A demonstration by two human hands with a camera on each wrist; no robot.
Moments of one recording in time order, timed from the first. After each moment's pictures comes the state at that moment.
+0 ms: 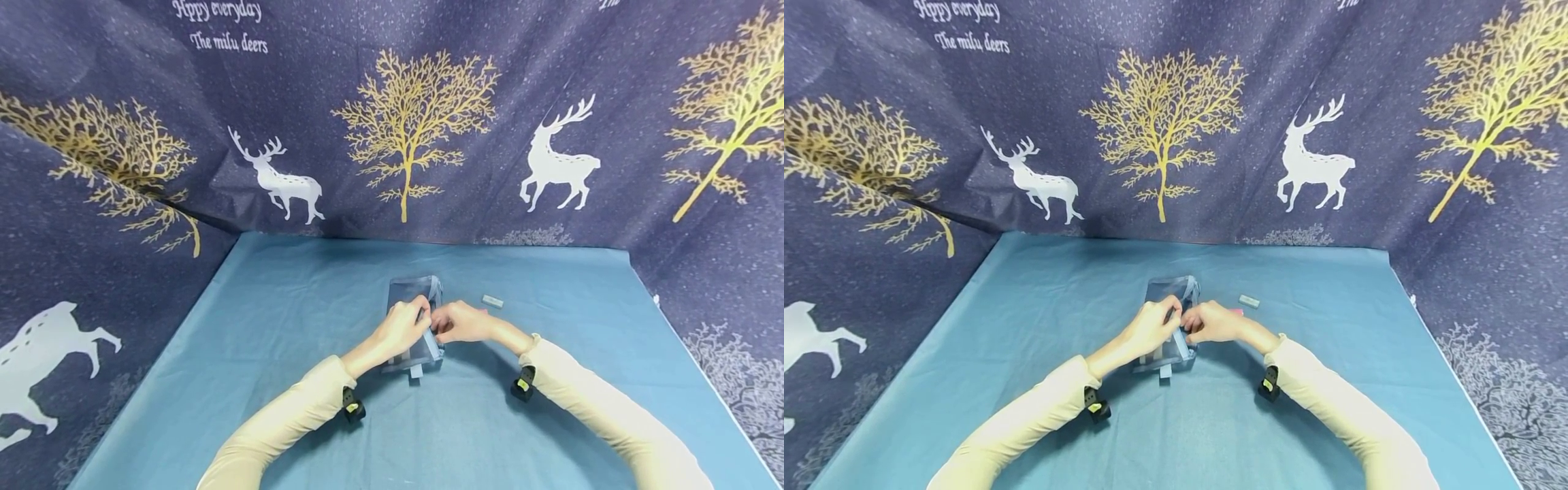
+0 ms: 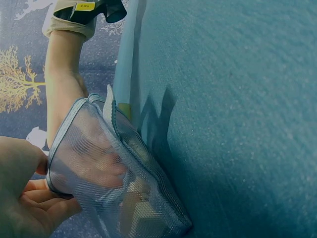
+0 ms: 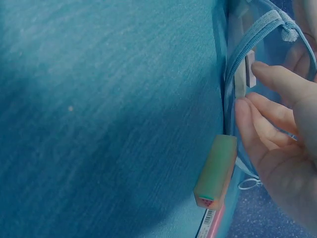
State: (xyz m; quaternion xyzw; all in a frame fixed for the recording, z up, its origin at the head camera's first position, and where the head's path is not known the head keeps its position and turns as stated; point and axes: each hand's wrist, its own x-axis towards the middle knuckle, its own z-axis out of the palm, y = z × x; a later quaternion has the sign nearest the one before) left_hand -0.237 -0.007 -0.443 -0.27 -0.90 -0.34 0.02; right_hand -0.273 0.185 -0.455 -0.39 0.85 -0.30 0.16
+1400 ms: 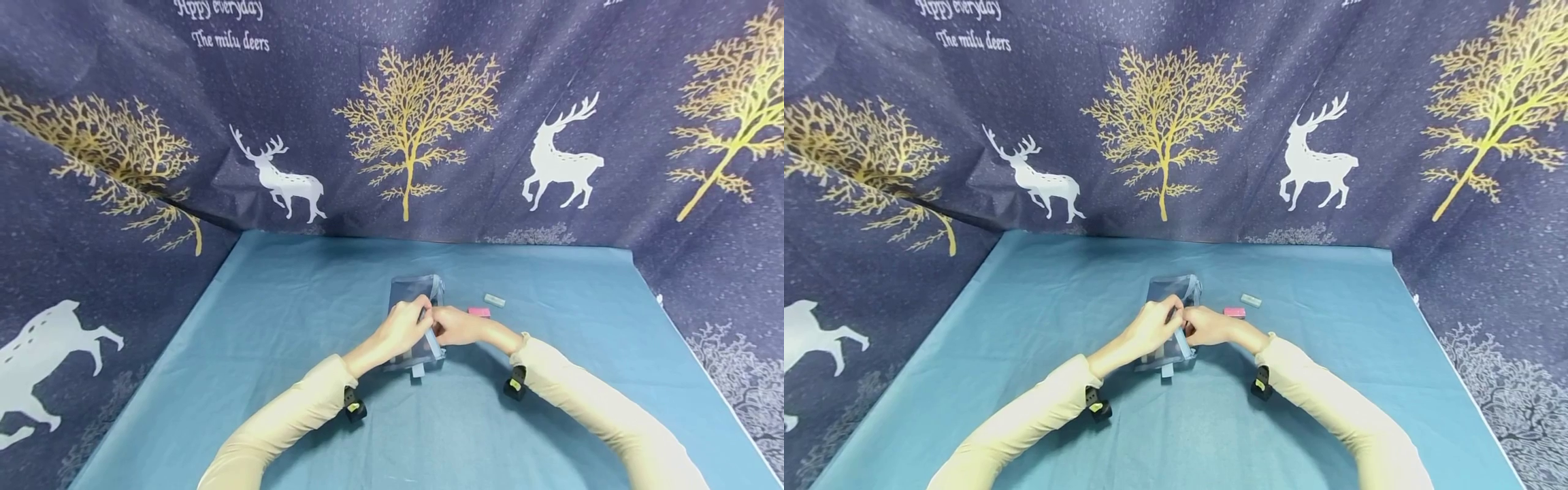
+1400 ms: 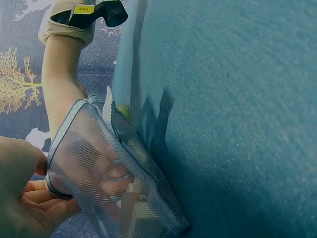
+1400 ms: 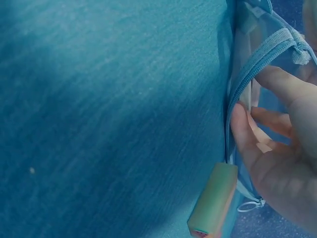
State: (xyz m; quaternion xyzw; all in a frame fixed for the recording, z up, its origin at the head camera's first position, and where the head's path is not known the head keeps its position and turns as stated) left_hand -0.238 -0.007 -0.445 -0.27 -0.90 -0.34 0.02; right_hand -0.273 0.167 -0.461 -0.39 0.85 -0.29 0.20
